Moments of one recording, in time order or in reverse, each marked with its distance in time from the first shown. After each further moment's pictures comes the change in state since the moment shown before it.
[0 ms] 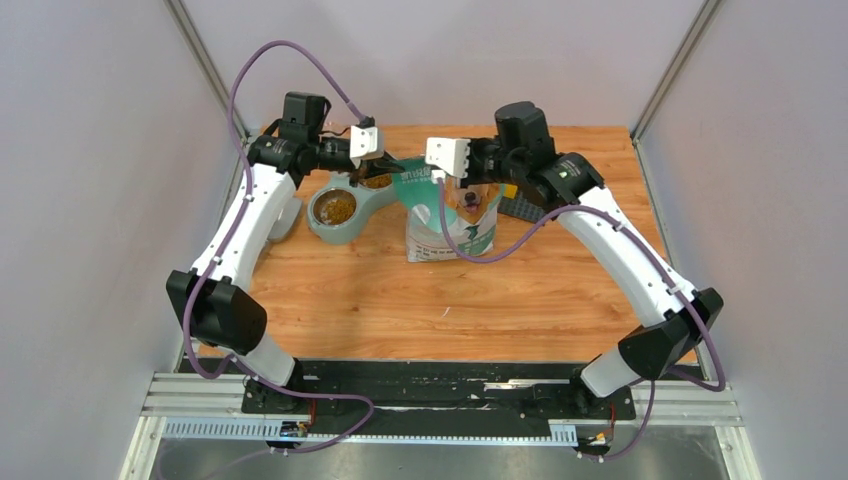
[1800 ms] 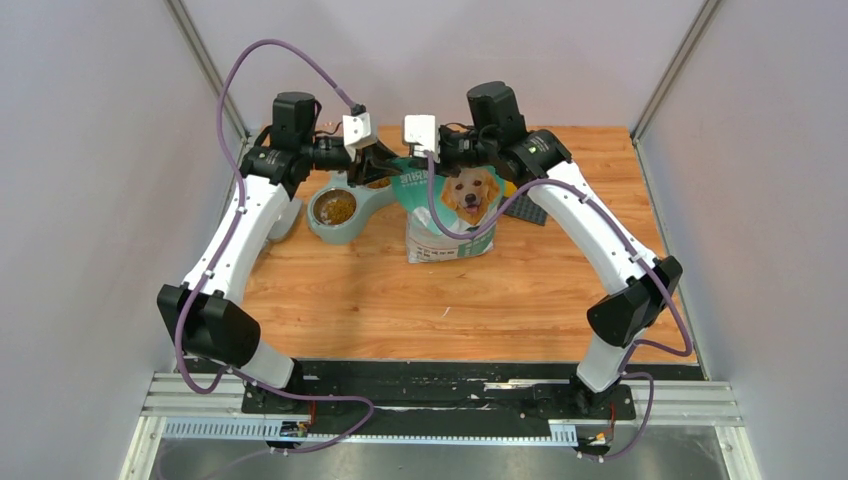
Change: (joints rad) left arm -0.002 -0.078 -0.093 0.202 -0.016 -0.324; right arm 0.002 0.193 0.228 -0.018 -0.394 0.203
